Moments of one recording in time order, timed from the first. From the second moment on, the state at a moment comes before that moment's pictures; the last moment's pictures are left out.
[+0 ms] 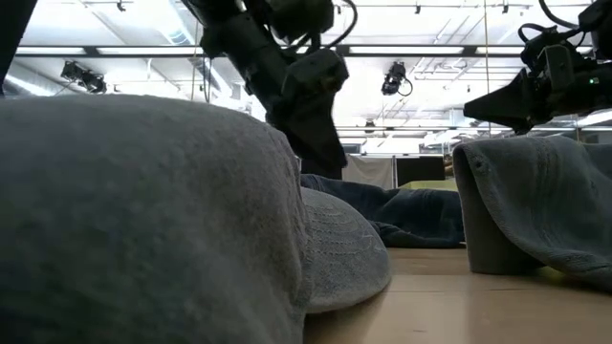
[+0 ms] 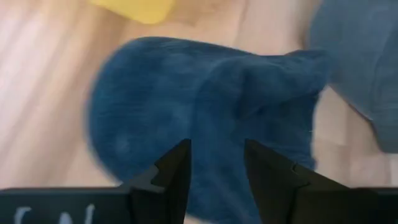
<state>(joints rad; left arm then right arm) -0.05 1.86 1.24 -0.23 -0.05 -0.30 -0.03 0.13 0.02 0.06 0.32 0.07</state>
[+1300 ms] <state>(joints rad) -0.10 1.84 1.25 -0.43 -0.33 -0.41 -0.03 0.15 0.02 0.05 0.32 0.10</state>
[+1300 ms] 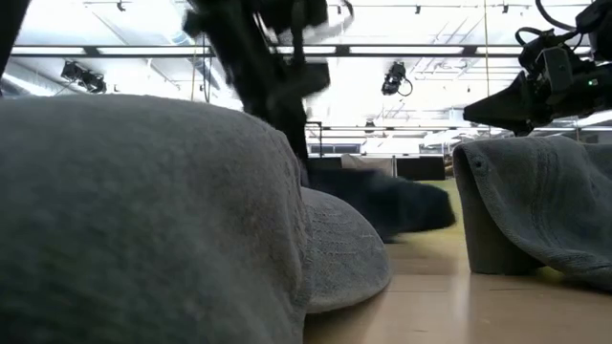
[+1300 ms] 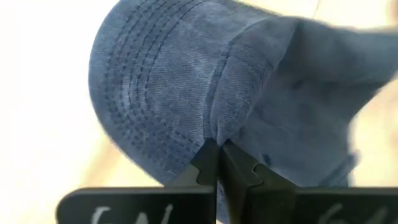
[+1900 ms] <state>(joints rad) -0.20 1.24 1.25 -1.21 -0.64 -0.97 -0.03 0.16 0.02 0.05 0.32 0.10</state>
